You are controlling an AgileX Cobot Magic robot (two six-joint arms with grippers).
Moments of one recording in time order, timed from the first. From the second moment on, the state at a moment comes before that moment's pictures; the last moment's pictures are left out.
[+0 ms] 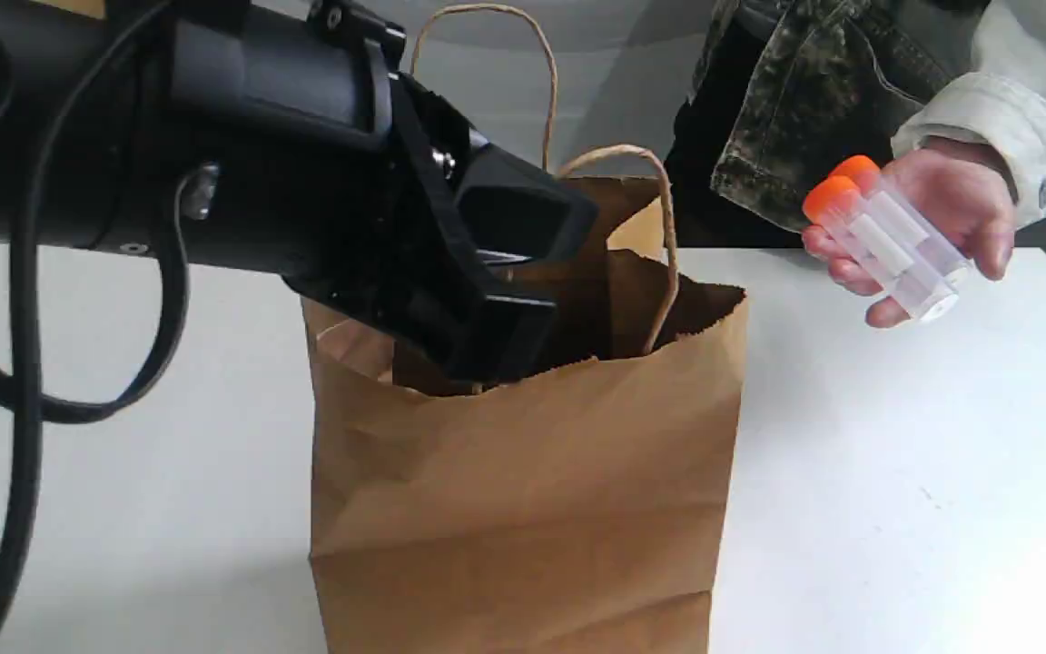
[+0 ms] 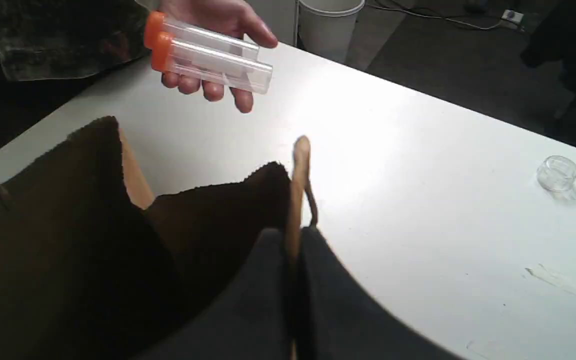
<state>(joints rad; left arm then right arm) -0.71 1.29 -1.15 -0.61 0.55 0.64 0.06 0.00 -0.02 0.10 -0.49 0.47</state>
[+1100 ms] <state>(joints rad) -0.71 1.29 -1.15 -0.62 0.55 0.64 0.06 1.41 -1.60 0.71 1.19 -0.45</state>
